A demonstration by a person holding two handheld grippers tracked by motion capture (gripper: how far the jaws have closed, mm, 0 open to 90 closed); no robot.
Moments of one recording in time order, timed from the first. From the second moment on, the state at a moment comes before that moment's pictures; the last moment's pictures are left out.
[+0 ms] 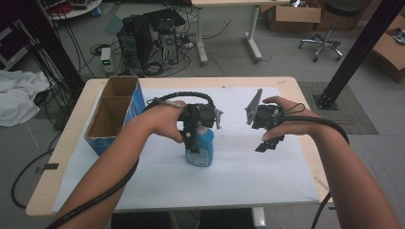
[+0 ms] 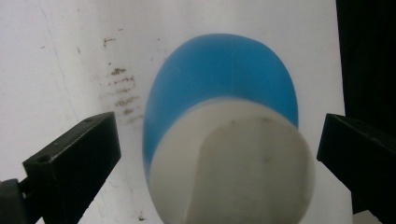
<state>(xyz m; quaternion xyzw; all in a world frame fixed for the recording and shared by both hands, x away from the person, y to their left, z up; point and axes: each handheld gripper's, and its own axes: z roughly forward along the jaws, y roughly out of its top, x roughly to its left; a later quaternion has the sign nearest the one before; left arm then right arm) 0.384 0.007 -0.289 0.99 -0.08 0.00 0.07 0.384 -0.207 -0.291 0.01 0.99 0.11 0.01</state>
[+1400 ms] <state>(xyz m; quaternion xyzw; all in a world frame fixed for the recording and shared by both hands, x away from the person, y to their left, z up) 0.384 0.000 -0.300 0.99 -0.10 0.01 0.05 0.386 -0.208 -0.296 0.02 0.99 0.11 0.01</state>
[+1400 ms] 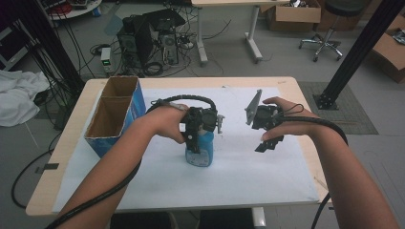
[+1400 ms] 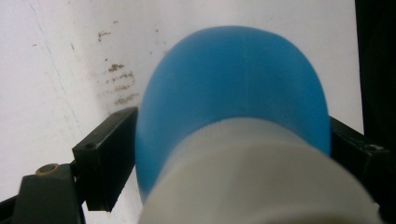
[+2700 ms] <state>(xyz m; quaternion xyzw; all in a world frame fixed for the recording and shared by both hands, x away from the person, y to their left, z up) 0.382 -0.003 -0.299 0.99 -0.11 0.01 0.04 0.390 -0.207 -0.299 0.02 0.99 0.11 0.01</state>
